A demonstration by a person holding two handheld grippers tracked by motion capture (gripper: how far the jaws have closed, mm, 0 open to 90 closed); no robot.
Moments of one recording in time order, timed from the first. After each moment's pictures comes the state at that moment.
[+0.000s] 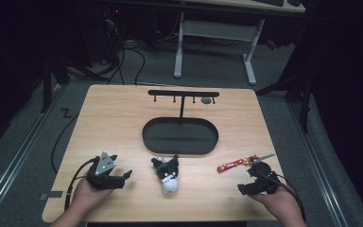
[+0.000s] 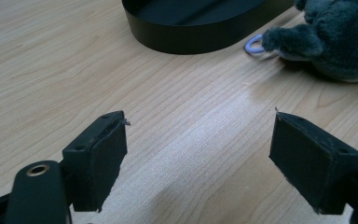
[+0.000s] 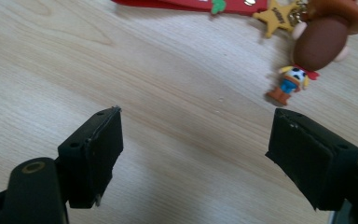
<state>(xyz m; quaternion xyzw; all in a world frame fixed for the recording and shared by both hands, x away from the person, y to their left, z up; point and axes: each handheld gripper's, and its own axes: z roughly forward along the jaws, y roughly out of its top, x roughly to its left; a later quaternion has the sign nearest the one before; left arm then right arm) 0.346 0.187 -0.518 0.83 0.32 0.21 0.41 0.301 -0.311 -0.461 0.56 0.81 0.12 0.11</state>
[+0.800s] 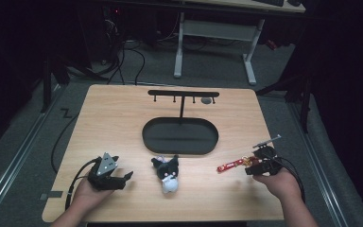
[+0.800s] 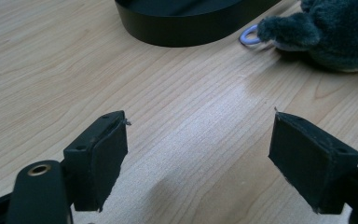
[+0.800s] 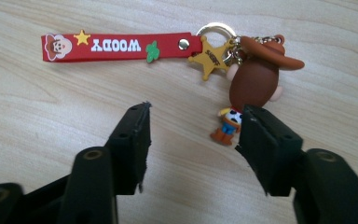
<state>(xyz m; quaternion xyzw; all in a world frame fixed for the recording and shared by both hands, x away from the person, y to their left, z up) 0.347 0.184 -0.522 0.84 0.31 0.20 0.40 0.353 -0.335 -0.454 0.61 0.78 0.11 0.09</state>
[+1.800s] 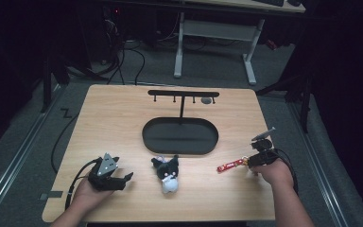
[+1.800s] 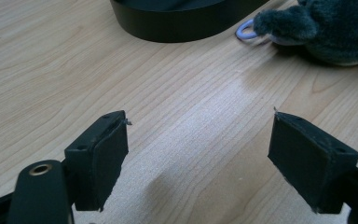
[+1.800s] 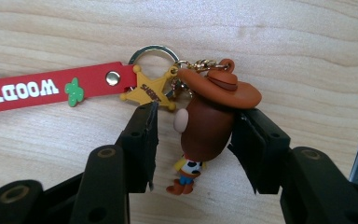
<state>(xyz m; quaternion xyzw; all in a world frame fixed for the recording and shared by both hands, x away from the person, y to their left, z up) 0.347 0.184 -0.523 0.84 0.31 0.20 0.39 0.394 -0.347 -0.481 0.65 0.75 0.05 0.09</state>
